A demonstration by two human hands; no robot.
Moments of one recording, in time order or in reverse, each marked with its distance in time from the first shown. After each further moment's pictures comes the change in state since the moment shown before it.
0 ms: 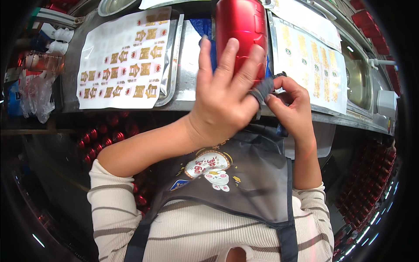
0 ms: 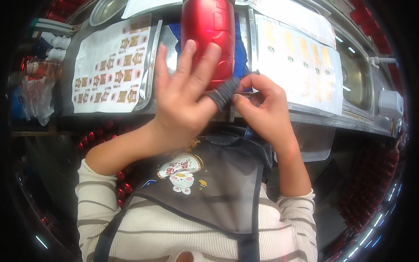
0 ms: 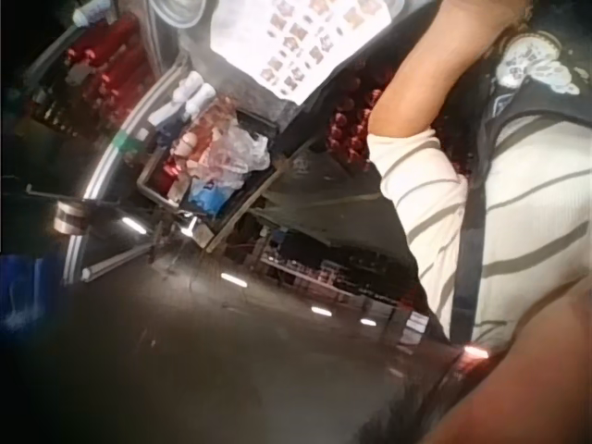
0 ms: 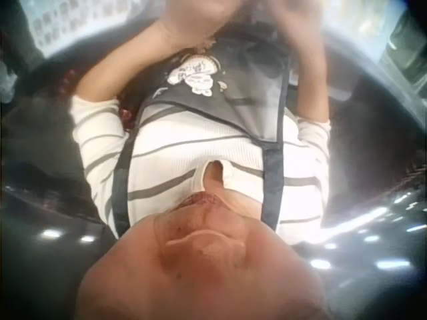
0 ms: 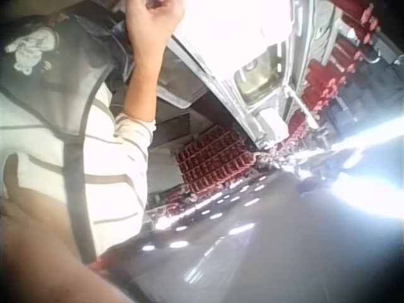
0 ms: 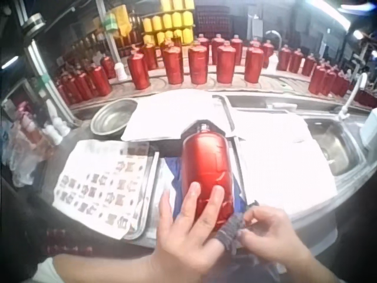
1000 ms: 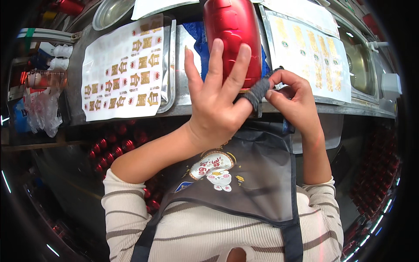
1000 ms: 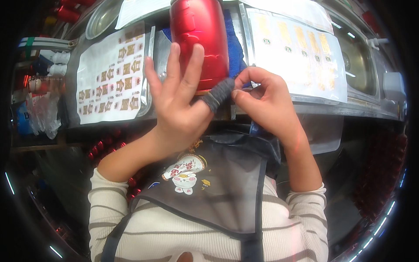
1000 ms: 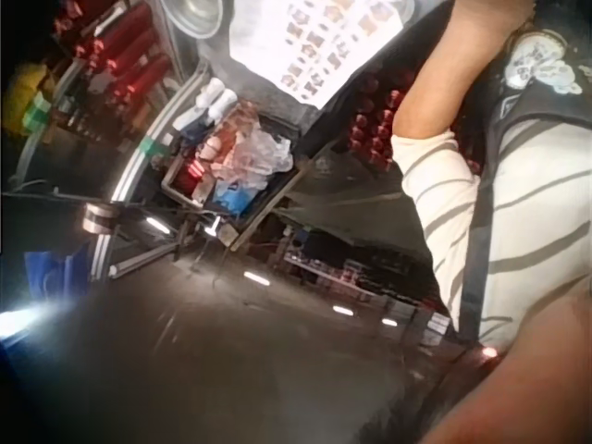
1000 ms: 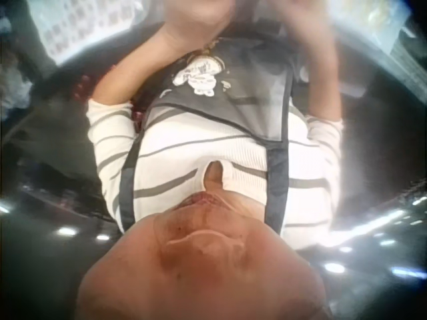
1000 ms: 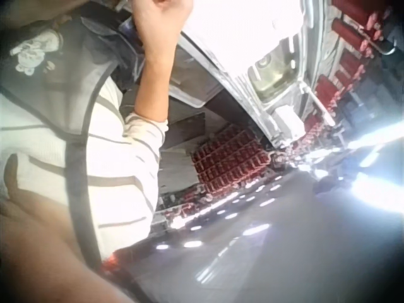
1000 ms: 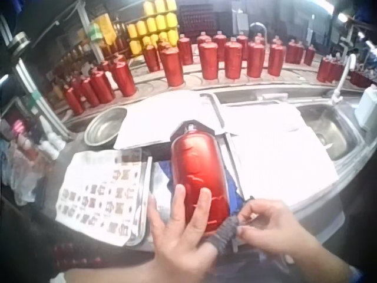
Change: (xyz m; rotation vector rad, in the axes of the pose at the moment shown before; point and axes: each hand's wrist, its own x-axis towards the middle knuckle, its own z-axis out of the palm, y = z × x) left_hand -0.004 -0.002 0.008 -0.028 0.068 -0.007; right_hand -0.001 -0.008 -0.007 0.115 -0.069 0.067
